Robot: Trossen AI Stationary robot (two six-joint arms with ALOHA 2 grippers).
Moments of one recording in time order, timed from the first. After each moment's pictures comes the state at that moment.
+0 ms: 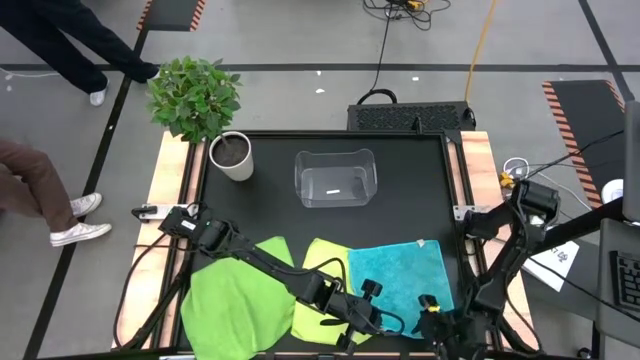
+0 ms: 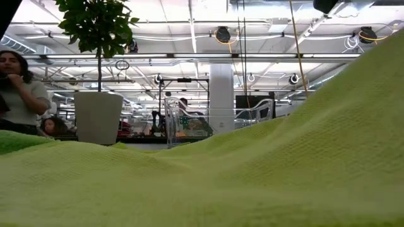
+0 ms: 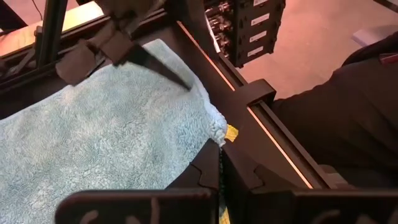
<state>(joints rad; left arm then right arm) -0.45 2.39 2.07 -0.29 -0.04 0.12 1.16 1.62 0.80 -0.16 0.38 1.00</state>
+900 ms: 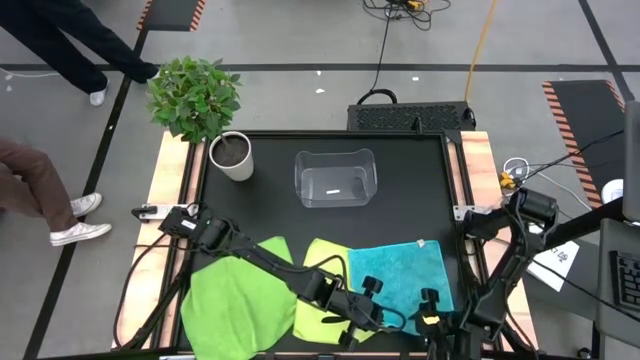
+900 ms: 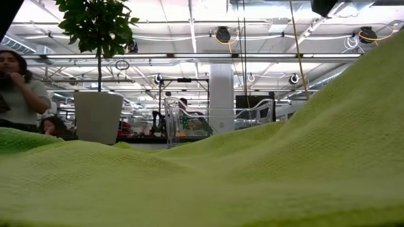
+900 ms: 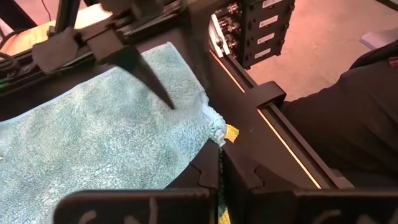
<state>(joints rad) -0.44 2.39 2.07 -0.28 -0.05 0.12 1.15 1.69 0.97 -0.45 0.53 1.12</state>
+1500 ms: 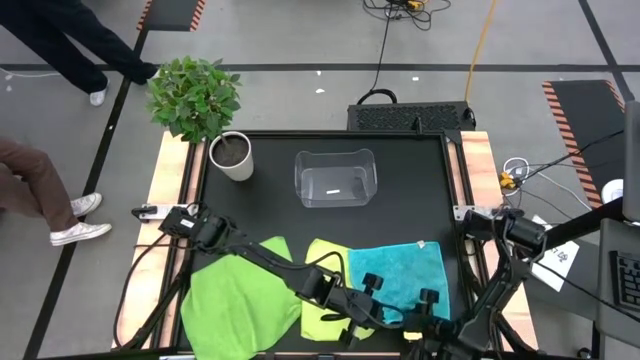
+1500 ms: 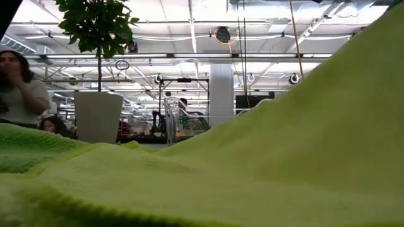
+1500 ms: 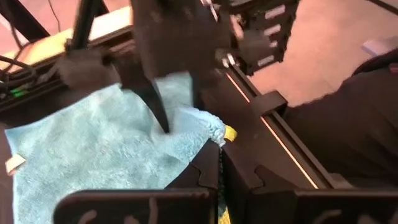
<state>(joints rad) -0.44 2.36 2.07 -0.30 -0.05 0.13 1.12 1.91 1.24 -0.91 0.53 1.28</state>
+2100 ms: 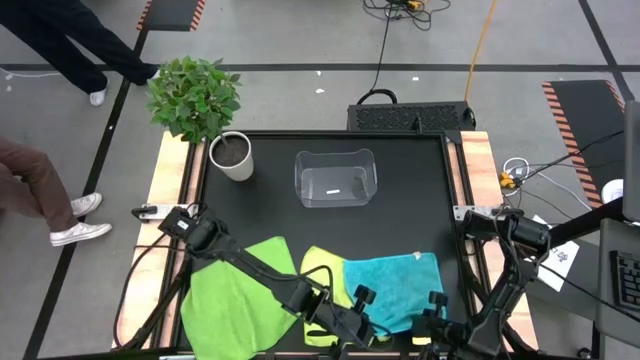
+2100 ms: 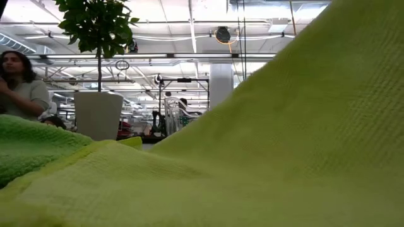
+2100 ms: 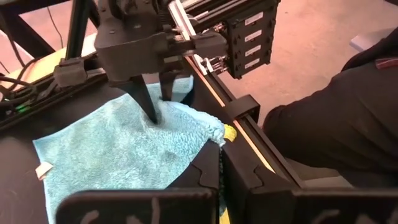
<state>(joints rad) -0.52 2.32 2.07 -0.35 -0.13 0.14 1.17 1.91 1.24 -0.95 0.49 1.41</state>
